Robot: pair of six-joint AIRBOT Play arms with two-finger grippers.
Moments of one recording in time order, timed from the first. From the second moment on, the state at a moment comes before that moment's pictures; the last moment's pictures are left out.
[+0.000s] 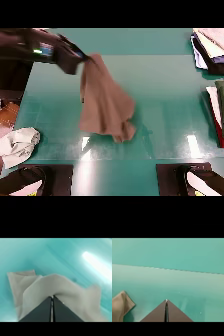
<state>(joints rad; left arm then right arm) -0.48 -1.20 1.75 1.20 -1.24 -1.32 -0.04 -1.03 1.84 -1.33 1.29 1.55</state>
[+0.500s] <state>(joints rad) -0.47 -1.45 1.77 0.94 -1.20 -1.30 -0.04 -1.02 1.84 -1.34 1.32 1.55</state>
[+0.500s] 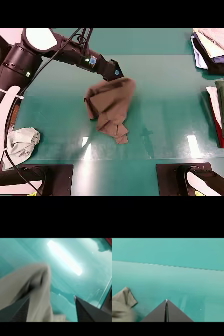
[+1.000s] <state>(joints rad) -0.25 -1.44 1.46 1.00 -1.38 -1.31 -0.04 -1.03 1.84 -1.34 1.35 1.55</state>
